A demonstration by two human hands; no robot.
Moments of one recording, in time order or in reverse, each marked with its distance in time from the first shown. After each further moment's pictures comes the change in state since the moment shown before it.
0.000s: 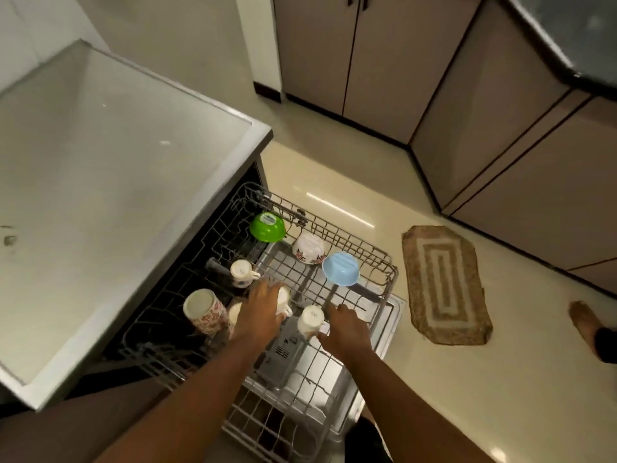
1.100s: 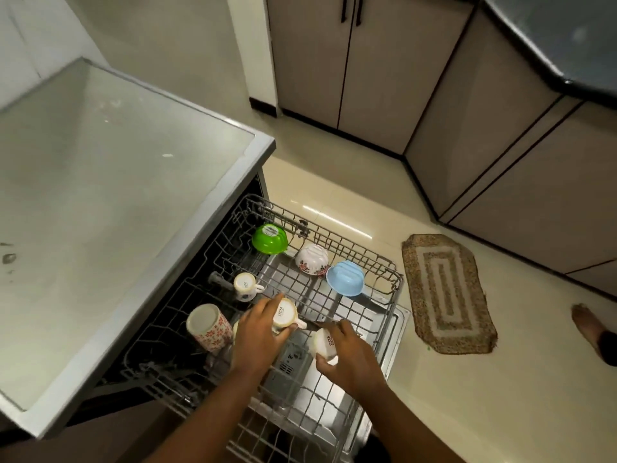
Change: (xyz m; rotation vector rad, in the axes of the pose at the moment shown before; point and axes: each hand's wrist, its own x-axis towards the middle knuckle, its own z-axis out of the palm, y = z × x) left_hand -0.015 -0.018 0.014 -0.192 0.275 0.050; right_hand -0.013 0.006 0.037 0.126 0.187 -0.192
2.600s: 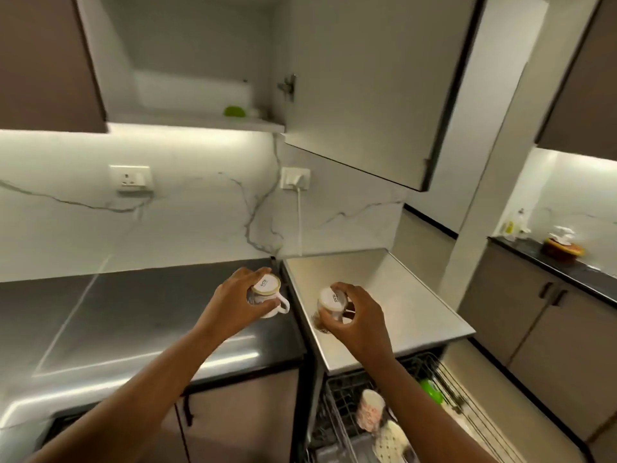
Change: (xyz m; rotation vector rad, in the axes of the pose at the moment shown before) left_hand -0.445 -0.058 -0.466 -0.106 0.846 -0.162; right_hand -0.246 -0.466 -0.142 0.447 0.228 -0.979
